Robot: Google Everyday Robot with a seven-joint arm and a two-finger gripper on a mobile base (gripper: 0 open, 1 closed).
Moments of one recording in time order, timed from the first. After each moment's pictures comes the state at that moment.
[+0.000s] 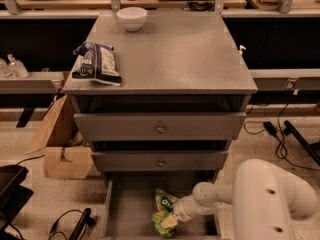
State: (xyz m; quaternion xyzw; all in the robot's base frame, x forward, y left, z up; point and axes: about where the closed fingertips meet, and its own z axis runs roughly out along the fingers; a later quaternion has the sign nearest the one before) arm 0.493 -0.039 0.183 -0.44 0.84 0.30 0.14
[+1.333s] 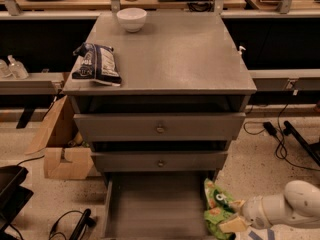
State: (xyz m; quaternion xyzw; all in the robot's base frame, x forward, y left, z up) arm 0.401 -0.231 0.431 -0.40 0.83 0.33 0.22
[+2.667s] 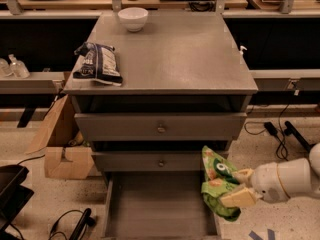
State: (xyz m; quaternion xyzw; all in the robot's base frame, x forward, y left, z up) arm 0.409 -0.205 0.633 -0.42 0.82 0.31 0.26
